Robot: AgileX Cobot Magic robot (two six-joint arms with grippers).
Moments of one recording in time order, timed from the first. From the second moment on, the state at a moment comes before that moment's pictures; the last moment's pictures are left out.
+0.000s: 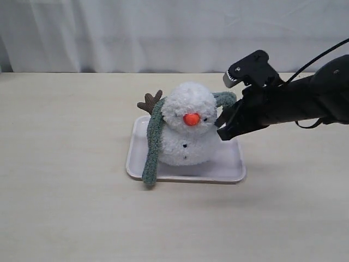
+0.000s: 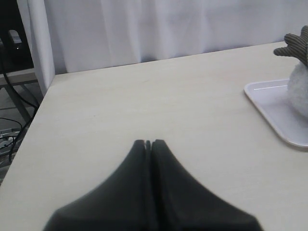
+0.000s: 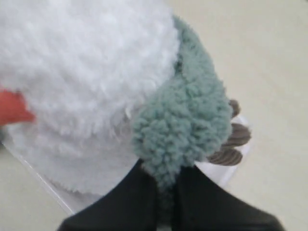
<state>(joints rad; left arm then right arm) -0.09 0.00 0.00 -0.01 0.33 0.13 0.28 1.64 -0.94 0.87 0.28 -1.19</state>
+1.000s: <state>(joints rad) -0.09 0.00 0.00 -0.01 0.33 0.13 0.28 1.64 -0.93 0.64 0.28 -0.91</state>
